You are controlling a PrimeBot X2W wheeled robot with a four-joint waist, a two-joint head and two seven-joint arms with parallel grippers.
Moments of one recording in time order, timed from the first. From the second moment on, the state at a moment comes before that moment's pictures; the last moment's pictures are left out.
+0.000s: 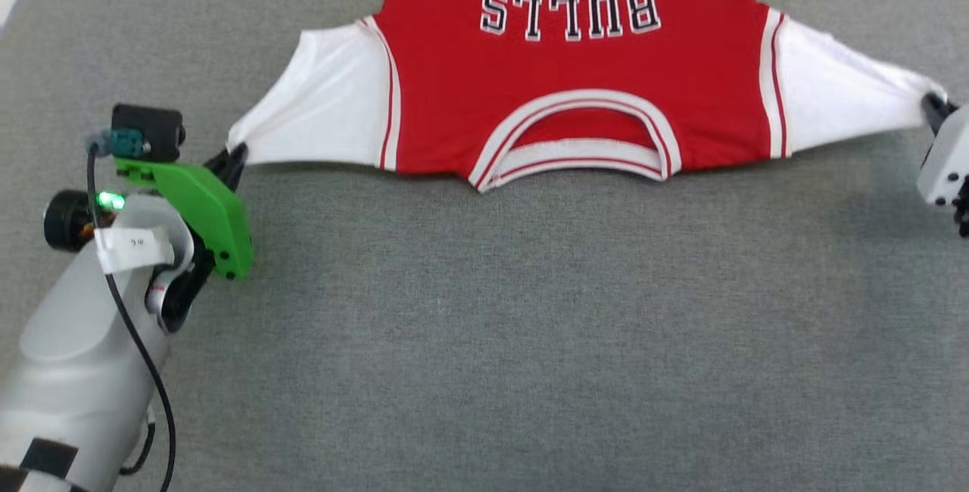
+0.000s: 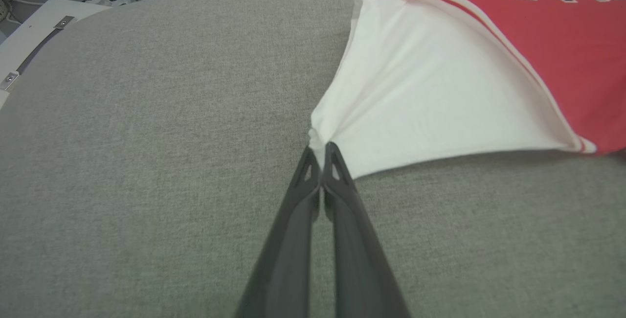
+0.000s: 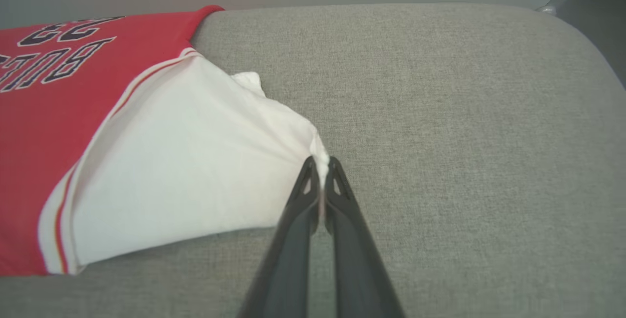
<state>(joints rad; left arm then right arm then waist) -0.76 0.48 -0.54 0.74 -0.70 -0.14 0.04 -0.82 -0.42 0.04 0.82 0.38 0.13 0.25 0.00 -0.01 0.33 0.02</state>
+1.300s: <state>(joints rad) -0.06 0.71 -0.61 -0.18 -0.89 0.09 0.37 -0.14 -0.39 -0.28 -0.13 0.53 0.13 1.01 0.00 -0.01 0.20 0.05</state>
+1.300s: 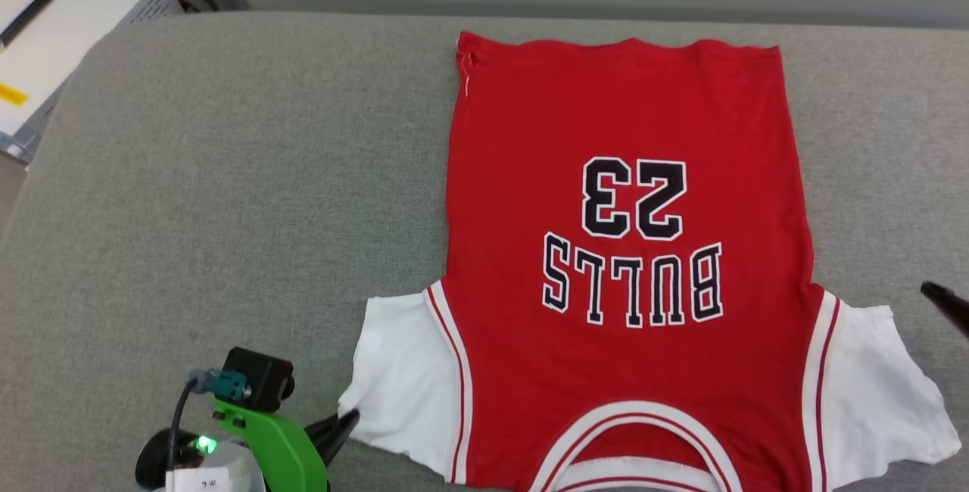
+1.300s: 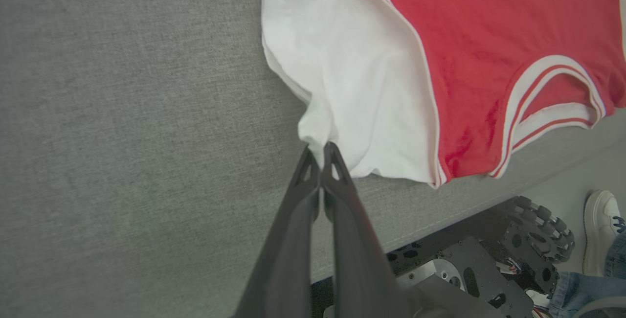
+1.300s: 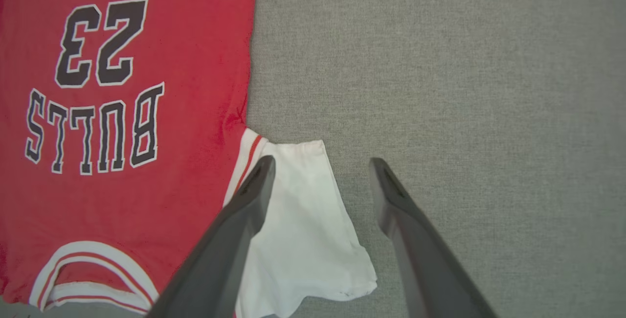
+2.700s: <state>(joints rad) -0.24 0.66 -0.66 -0.47 -0.77 0.05 0.36 -1.03 -0.57 -0.29 0.21 0.14 0.13 1.26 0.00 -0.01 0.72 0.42</state>
